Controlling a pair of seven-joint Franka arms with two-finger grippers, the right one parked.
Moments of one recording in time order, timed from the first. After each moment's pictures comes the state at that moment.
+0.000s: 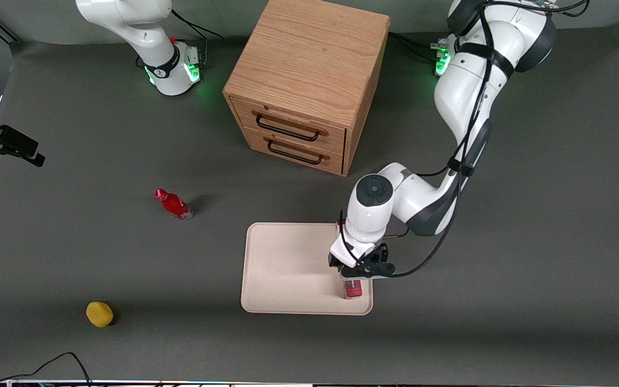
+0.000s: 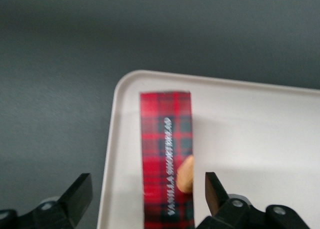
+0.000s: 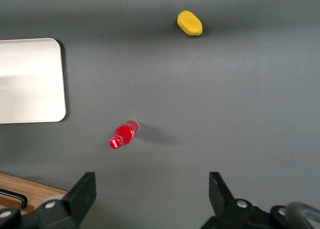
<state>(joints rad) -0.35 0.89 -0.29 -1.25 0.46 2.36 -0.90</state>
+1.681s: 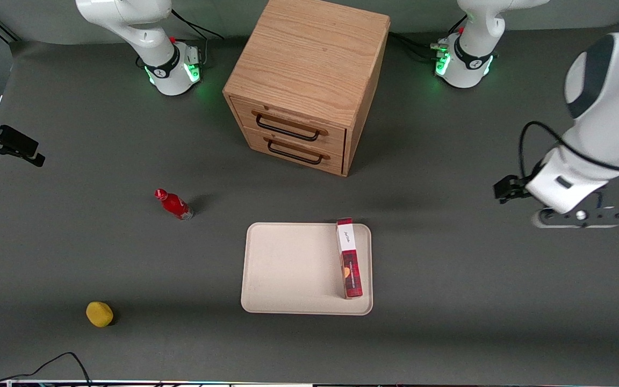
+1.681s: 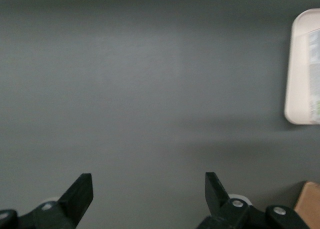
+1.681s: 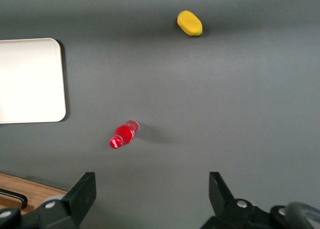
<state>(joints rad) 0.11 0.16 -0.27 -1.57 0.14 1.70 -0.16</state>
